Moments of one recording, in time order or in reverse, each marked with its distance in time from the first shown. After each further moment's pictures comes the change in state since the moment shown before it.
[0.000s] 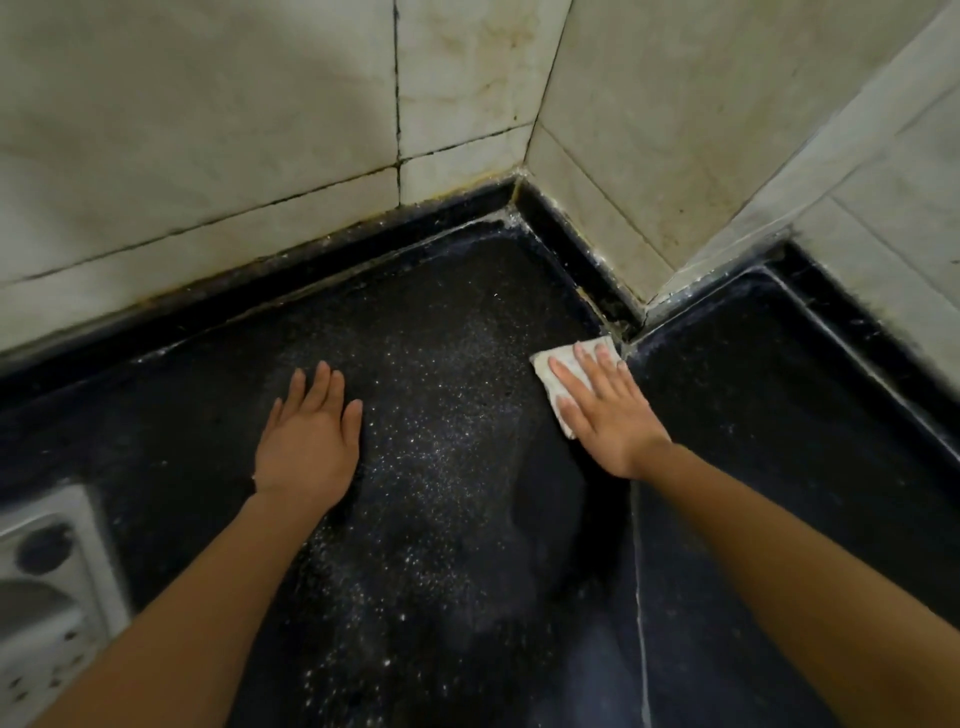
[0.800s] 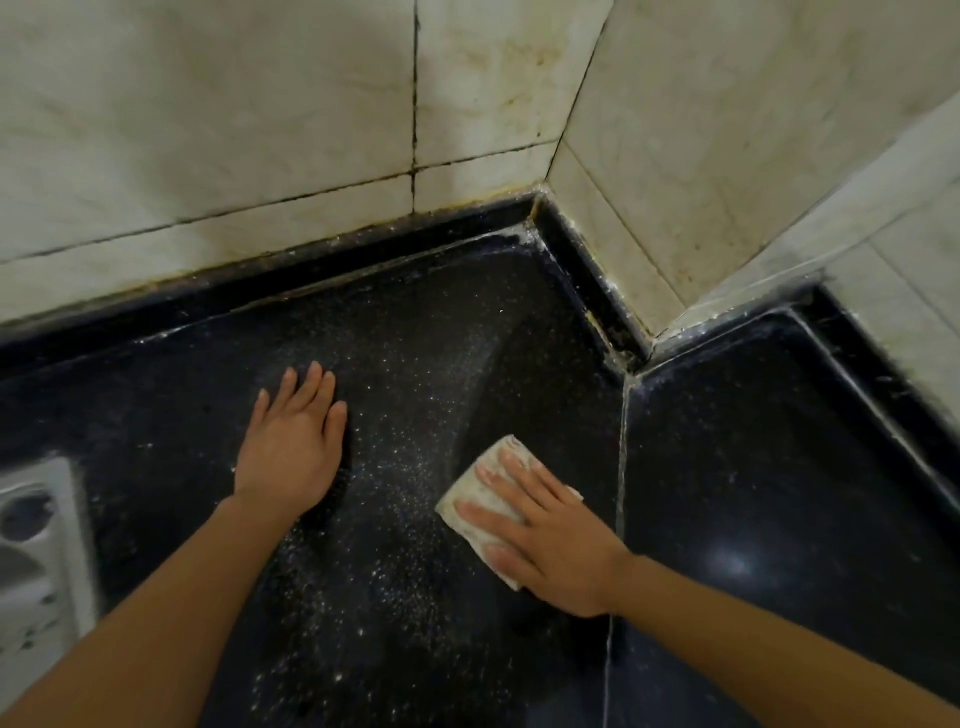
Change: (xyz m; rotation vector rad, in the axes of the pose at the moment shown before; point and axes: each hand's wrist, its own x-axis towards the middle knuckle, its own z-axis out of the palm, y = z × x) left_hand -0.005 0.008 -0.005 -0.080 0.037 -0.059; right_hand -0.054 -0.037 0.023 -0.088 -0.116 -0.641
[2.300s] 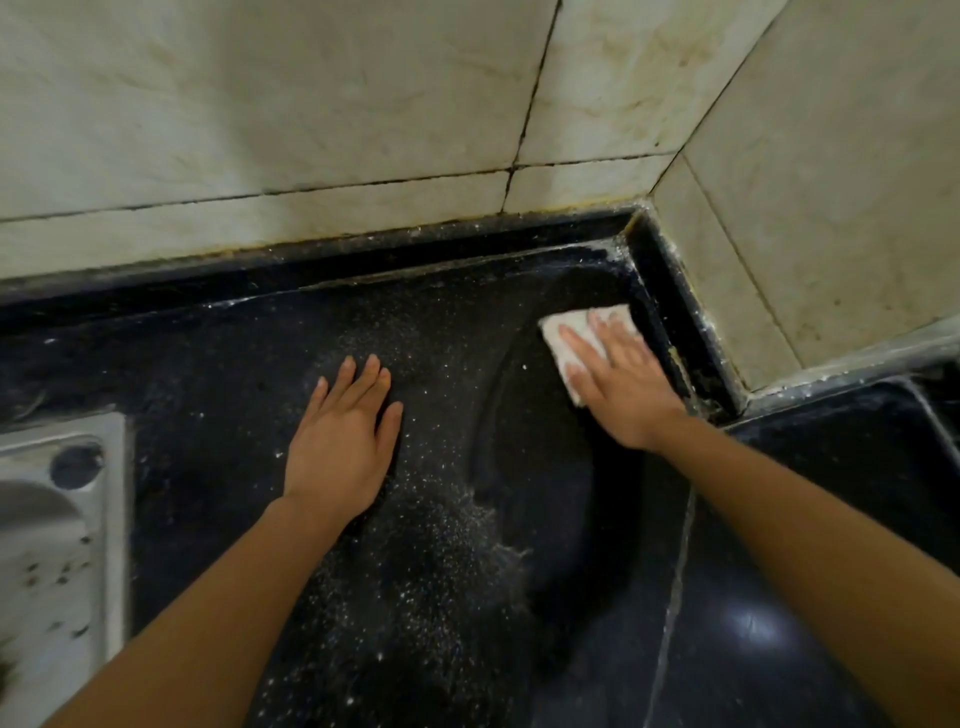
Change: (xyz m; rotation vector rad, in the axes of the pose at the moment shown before) left_hand -0.001 0.006 0.003 -0.121 0.138 -0.045; right_hand 0.121 0.118 -0.065 0.014 0.103 0.396
